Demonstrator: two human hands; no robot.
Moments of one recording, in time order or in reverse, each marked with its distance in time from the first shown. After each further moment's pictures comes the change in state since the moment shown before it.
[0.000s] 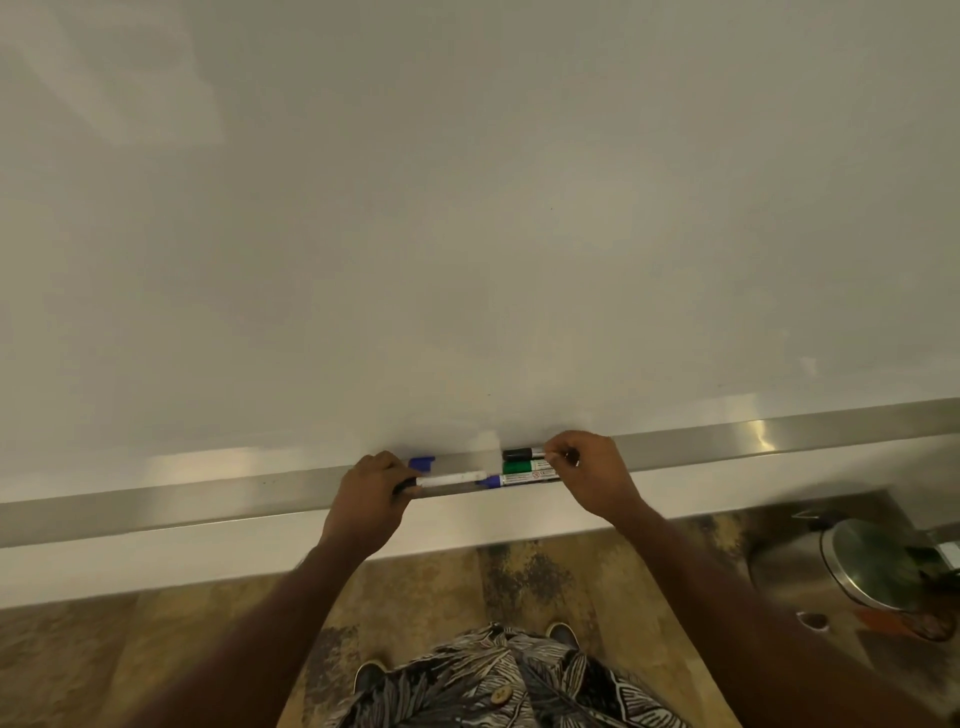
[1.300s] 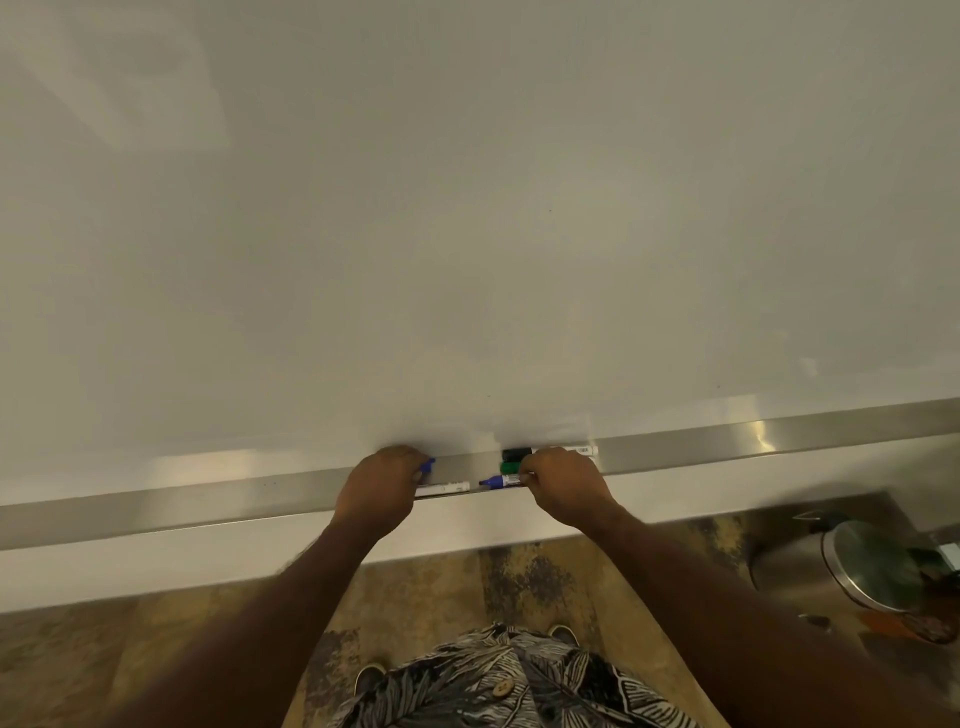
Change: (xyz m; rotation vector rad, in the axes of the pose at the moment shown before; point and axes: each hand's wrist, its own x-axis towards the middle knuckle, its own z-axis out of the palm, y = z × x) left_hand 0.018 0.014 -0.007 0.042 -0.083 0.035; right_hand 0.002 -0.015 0.026 -0.532 -0.258 -0.106
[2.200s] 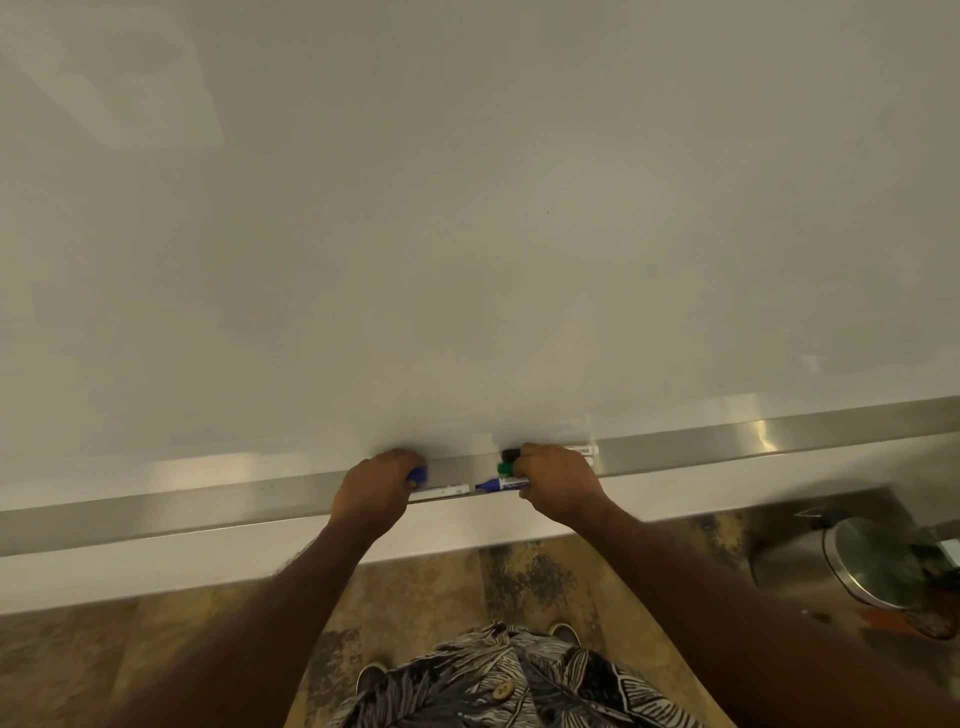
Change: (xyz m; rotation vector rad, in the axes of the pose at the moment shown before) left_hand 0.006 -0.006 0.005 0.022 -0.029 -0.090; right_hand 0.013 -0.003 0.003 -0.167 -0.043 -0.111
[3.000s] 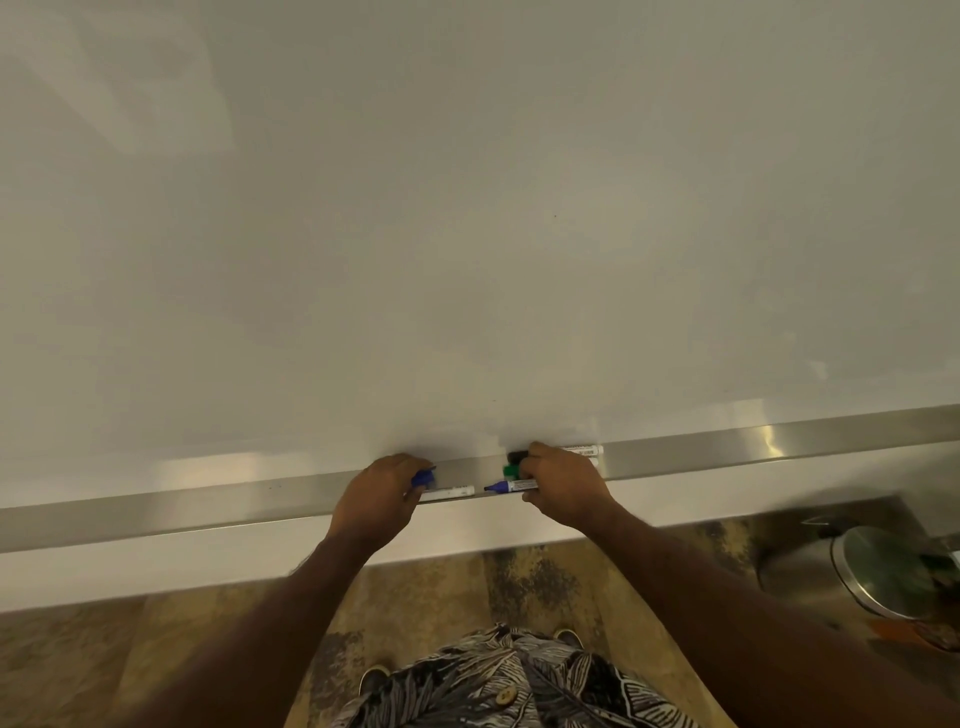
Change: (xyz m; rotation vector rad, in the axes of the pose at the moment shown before) left_hand -0.017 0.000 -0.002 -0.109 0.107 0.096; right_hand -0.001 0.003 0.001 0.063 0.012 0.006
